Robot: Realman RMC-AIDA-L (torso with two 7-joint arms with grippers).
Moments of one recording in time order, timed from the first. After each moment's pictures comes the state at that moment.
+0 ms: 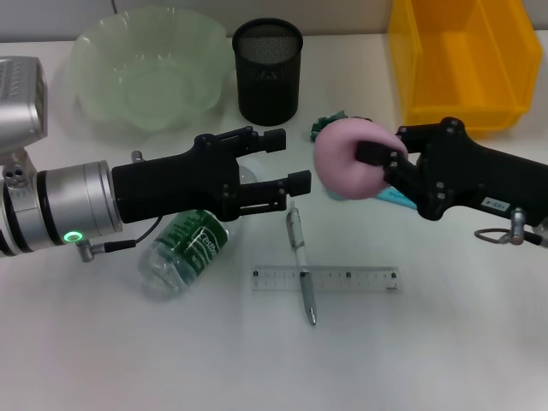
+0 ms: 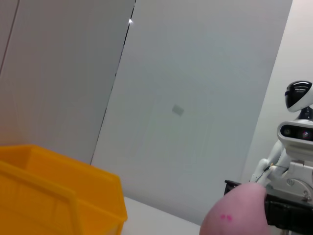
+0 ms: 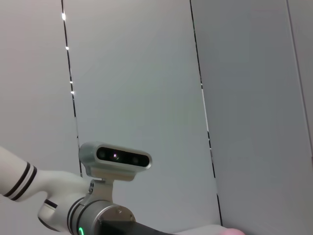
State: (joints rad) left arm -0.64 -2.07 0.70 0.31 1.82 1.61 -1.16; right arm 0.53 2.08 -0.62 -0.37 -1.77 -1.73 0.96
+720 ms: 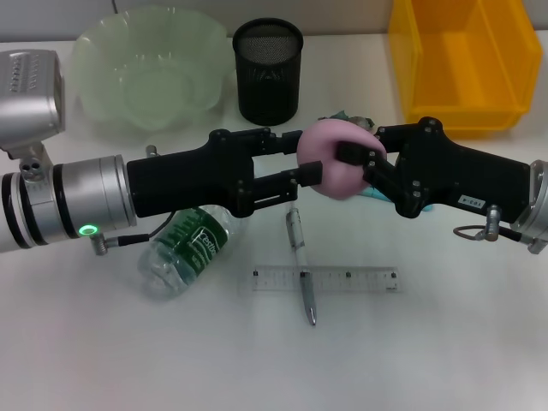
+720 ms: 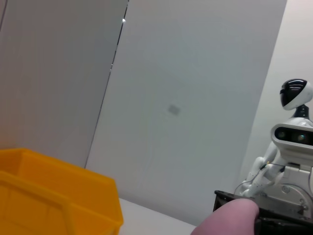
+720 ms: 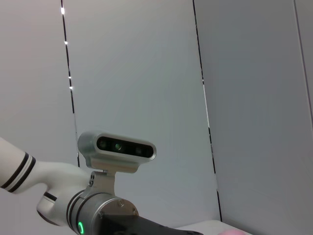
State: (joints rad) left arm -0.67 -2.08 0.70 0.28 1.82 1.59 -1.14; right arm 0.57 2.08 -0.63 -0.31 -1.77 -1.67 0.91
